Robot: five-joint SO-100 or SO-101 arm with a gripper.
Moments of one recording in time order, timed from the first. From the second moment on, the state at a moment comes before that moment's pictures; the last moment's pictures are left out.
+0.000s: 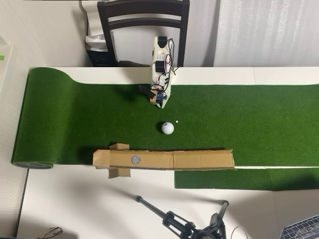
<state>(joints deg) 0.8 191.3 178.7 71.4 99.8</state>
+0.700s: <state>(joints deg) 0.8 191.3 178.7 71.4 99.9</state>
